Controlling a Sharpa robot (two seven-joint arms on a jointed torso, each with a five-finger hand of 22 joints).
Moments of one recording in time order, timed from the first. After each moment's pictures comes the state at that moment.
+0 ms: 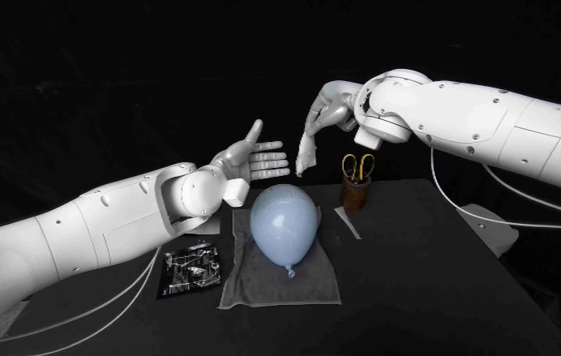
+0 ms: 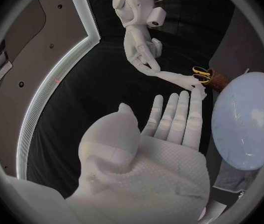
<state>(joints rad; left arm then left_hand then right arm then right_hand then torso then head) 1.19 -0.61 -0.03 1.30 0.30 -0.14 0.13 1.08 0.29 -0.32 0.29 0.05 0.57 0.17 0.52 0.17 0.81 0.24 0.18 0.06 0.78 0.21 0.20 0.14 0.16 0.86 0.29 0.08 0.06 1.53 -0.52 -0.16 1.12 -0.94 0.01 -0.23 1.24 0.04 0.46 -0.18 0.05 1.07 0.07 0.34 0.43 1.47 0.01 1.57 1.31 1.46 -0.05 1.56 1.31 0.06 1.46 0.05 1.40 1.31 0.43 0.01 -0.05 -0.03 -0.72</state>
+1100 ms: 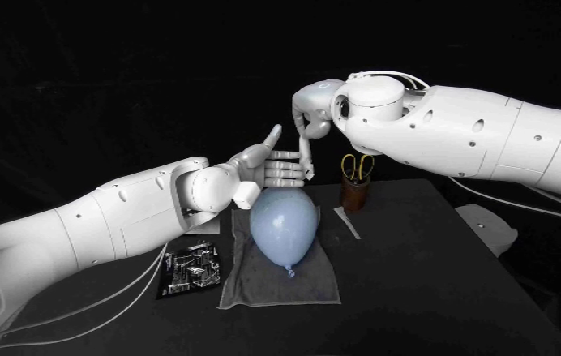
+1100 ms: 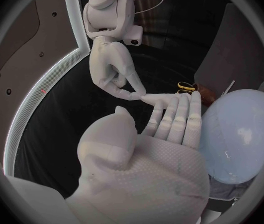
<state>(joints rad) 1.20 -0.54 -0.04 1.24 0.23 -0.07 -0.03 0.94 0.29 -0.37 0.30 0.05 0.51 0.16 0.43 0.13 0.75 0.26 0.13 0.06 0.71 0.22 0.16 0.12 0.15 0.81 0.29 0.06 0.06 1.54 -0.52 -0.16 1.32 -1.68 0.02 -0.26 1.22 0.02 0.47 -0.18 0.04 1.07 0.07 0.35 0.44 1.46 0.00 1.57 1.31 1.46 -0.05 1.56 1.31 0.06 1.46 0.05 1.44 1.31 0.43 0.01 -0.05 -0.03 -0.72</state>
